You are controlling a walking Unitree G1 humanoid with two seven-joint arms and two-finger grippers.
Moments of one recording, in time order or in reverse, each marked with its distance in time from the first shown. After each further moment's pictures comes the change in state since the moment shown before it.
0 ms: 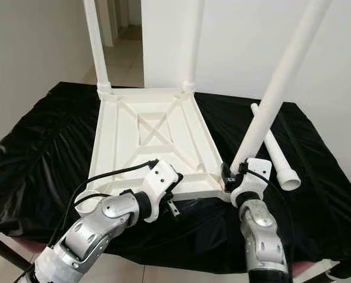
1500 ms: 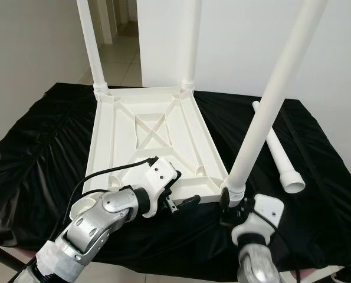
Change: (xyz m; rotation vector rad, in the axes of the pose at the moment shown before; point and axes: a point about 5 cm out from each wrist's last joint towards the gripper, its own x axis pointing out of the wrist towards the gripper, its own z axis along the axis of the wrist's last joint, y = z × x) left arm 0.000 0.009 -0.004 0.043 0.029 -0.001; right arm -0.088 -0.010 -0.012 -0.002 -0.018 0.044
